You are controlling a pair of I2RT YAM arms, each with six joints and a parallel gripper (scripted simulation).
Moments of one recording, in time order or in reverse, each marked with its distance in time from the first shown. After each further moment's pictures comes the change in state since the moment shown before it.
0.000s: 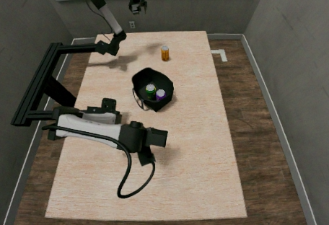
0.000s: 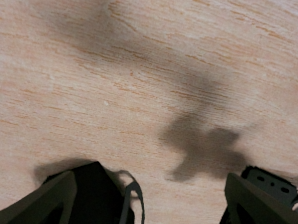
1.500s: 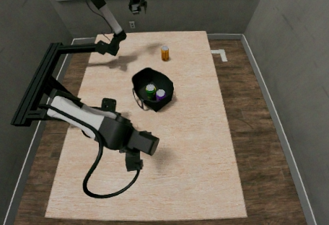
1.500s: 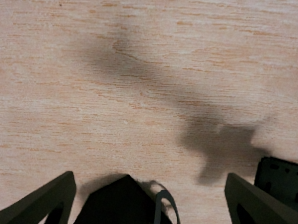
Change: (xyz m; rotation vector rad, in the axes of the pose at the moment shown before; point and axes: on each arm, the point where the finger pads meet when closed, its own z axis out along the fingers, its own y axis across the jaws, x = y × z) left arm 0.000 0.000 0.000 0.000 0.000 0.000; right arm -0.017 -0.019 -0.043 -0.076 -0.086 0.231
